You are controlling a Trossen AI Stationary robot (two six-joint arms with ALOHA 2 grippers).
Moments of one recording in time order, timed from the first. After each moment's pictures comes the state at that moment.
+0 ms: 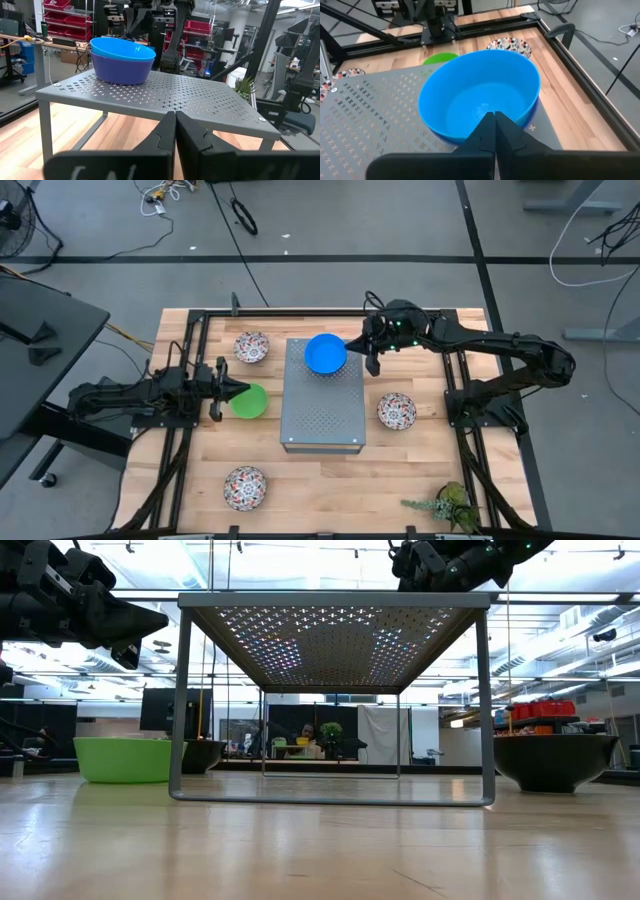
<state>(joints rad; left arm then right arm) 0.05 0.05 0.01 0.10 -0.03 -0.16 -0.37 1.29 0.98 -0.20 -0.28 -0.04</state>
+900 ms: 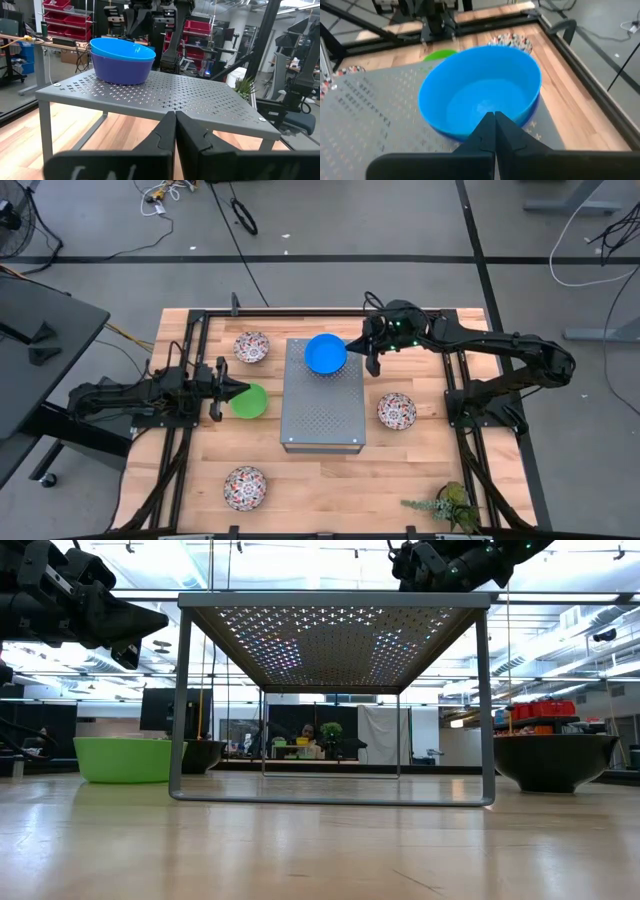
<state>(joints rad) 0.05 0.05 0.01 0.10 -0.03 -0.16 -0.37 1.29 0.98 -0.21 -0.28 -0.03</state>
